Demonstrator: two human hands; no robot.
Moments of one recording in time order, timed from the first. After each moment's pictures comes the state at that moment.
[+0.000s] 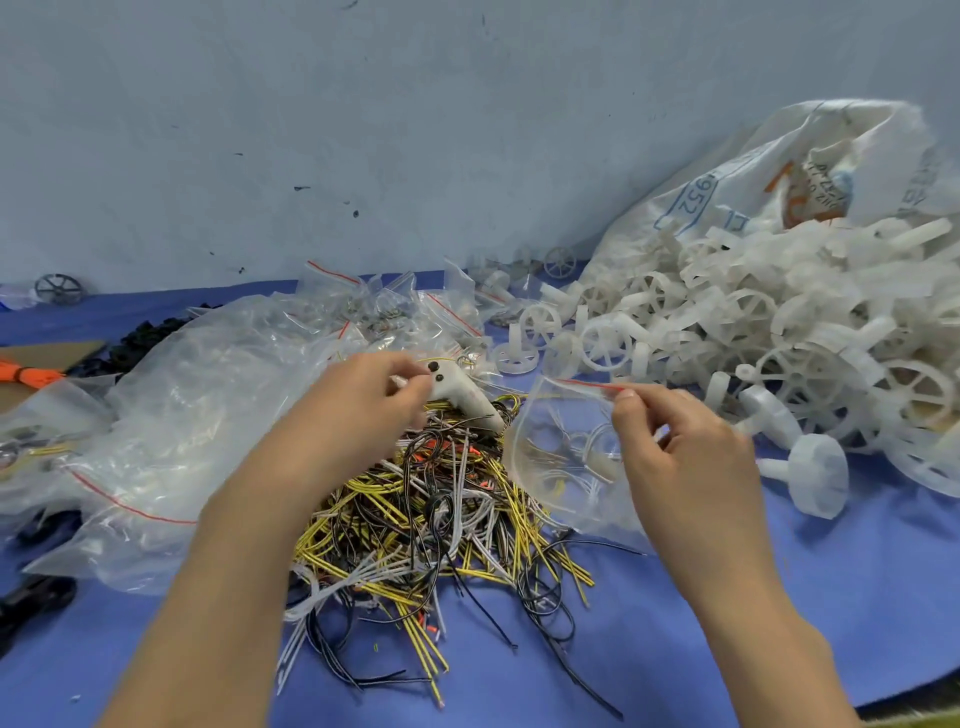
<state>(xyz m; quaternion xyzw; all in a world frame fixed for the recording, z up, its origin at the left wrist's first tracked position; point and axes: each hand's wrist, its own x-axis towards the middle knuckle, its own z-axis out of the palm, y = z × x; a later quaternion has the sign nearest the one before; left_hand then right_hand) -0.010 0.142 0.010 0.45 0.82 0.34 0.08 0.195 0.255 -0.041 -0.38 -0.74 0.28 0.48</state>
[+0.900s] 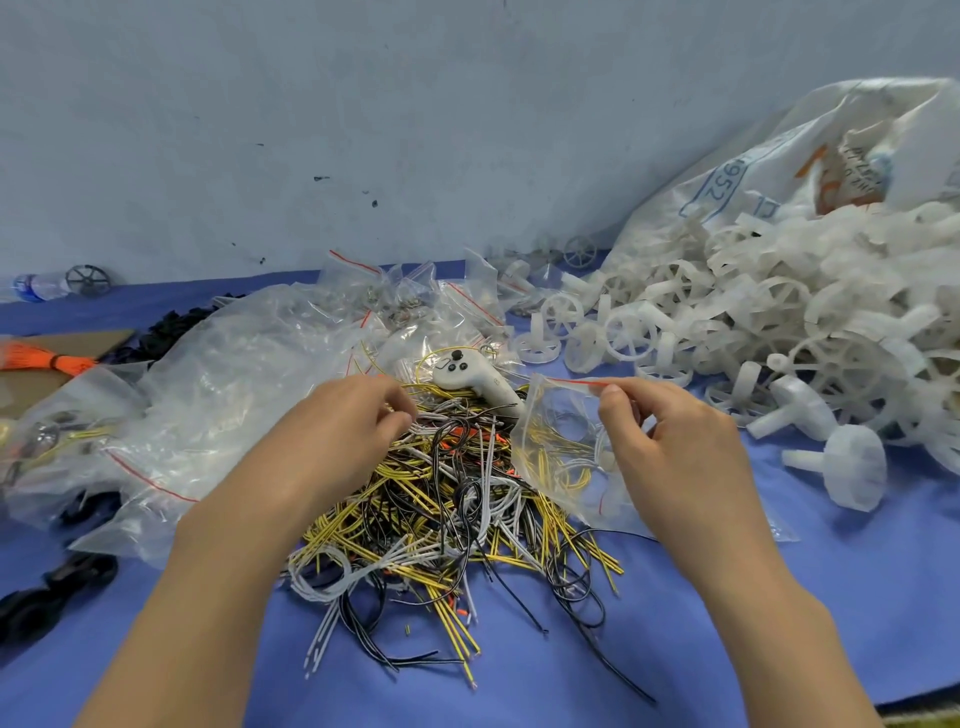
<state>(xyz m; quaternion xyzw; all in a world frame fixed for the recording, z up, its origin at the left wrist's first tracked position) -0.032 0.109 -0.006 0.46 0.87 0.18 0.02 0.177 0.249 -0.043 -0.36 -0.79 0.28 0.42</state>
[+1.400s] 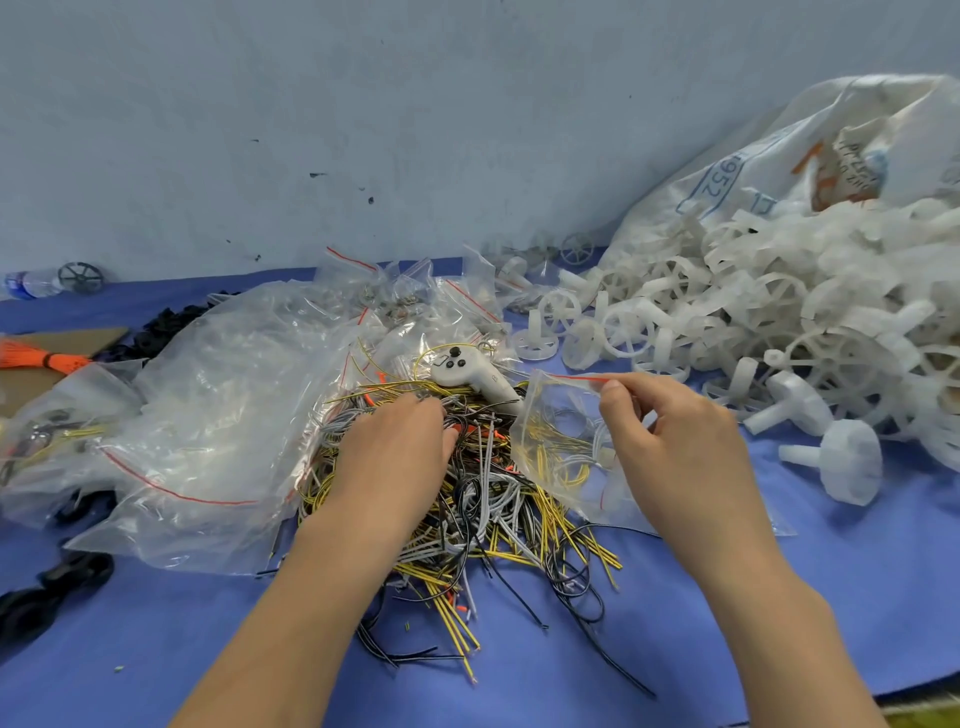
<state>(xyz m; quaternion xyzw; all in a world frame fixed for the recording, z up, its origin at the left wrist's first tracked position) -0.008 0.144 -0.049 0.45 0.88 0.08 -0.11 0.177 0.248 -0.041 -0.38 -0.78 0.27 0.41</state>
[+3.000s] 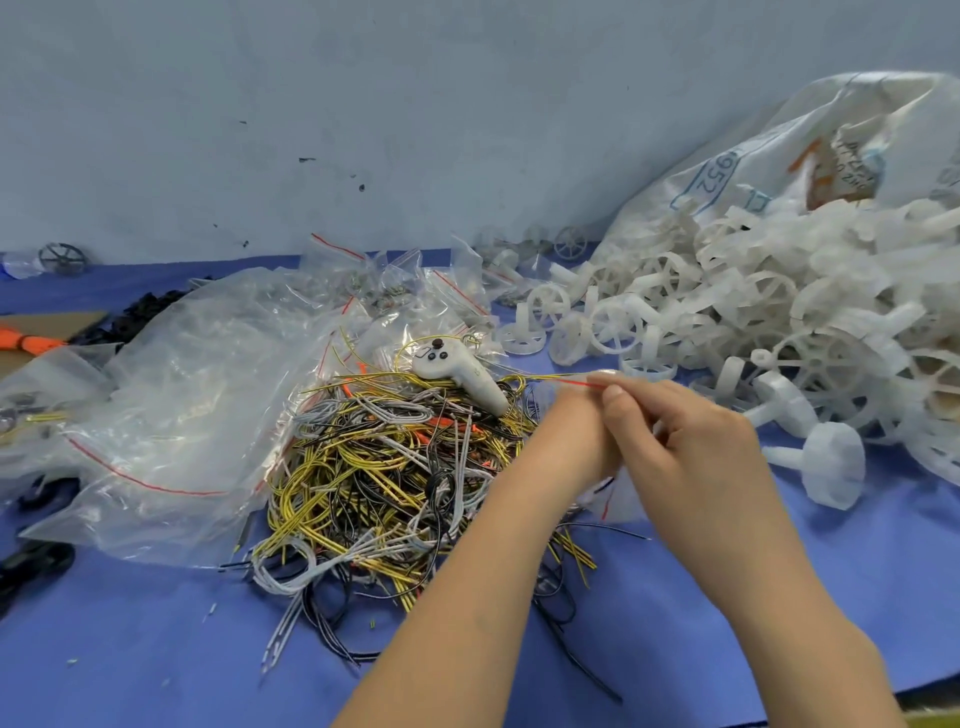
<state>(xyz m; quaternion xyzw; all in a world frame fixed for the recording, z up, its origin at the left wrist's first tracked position) 0.091 0.236 -0.035 0.68 0.71 0.16 0.03 0.201 0.255 -0.040 -0.29 -0.82 0.25 0.43</state>
